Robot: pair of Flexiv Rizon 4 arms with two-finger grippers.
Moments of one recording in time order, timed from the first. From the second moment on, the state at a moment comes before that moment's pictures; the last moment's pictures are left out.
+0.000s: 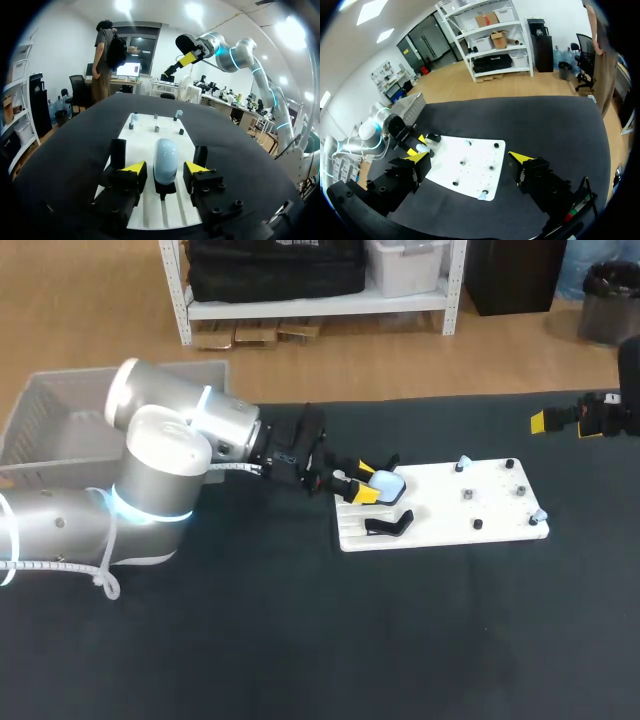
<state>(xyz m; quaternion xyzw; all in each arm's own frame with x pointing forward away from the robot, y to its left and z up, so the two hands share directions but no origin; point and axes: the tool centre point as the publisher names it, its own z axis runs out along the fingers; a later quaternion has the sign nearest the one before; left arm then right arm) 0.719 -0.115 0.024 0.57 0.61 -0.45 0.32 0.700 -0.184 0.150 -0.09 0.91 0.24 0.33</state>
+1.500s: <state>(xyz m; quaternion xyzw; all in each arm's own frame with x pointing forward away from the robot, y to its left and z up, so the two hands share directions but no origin) 0.724 -0.118 0.041 0.55 0.58 -0.48 0.35 0.700 -0.184 0.150 -0.09 0.91 0.24 0.33</state>
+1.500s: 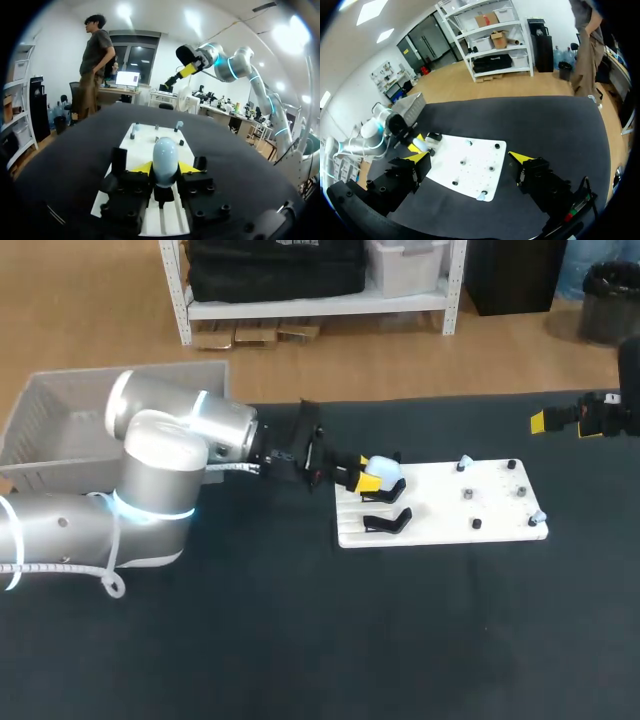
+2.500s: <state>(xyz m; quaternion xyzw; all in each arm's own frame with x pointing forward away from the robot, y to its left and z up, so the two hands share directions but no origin) 0.678 -0.096 0.147 0.50 0.50 -0.56 0.43 0.700 -0.184 0.150 -0.09 0.91 0.24 0.33</state>
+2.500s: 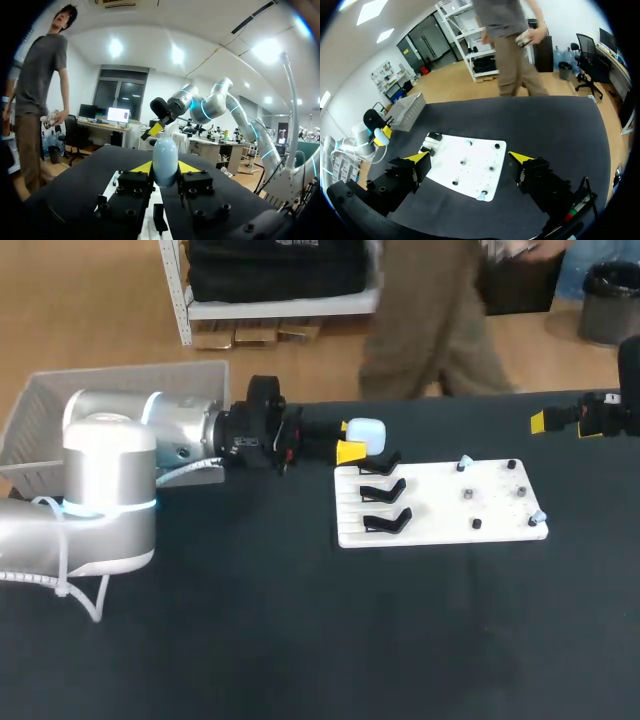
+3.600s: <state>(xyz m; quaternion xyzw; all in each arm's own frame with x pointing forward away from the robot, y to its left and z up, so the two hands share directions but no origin) 0.655 -0.125 0.138 0.51 0.48 -0.54 0.48 0.682 -0.165 0.164 -0.18 0.90 0.22 0.33</state>
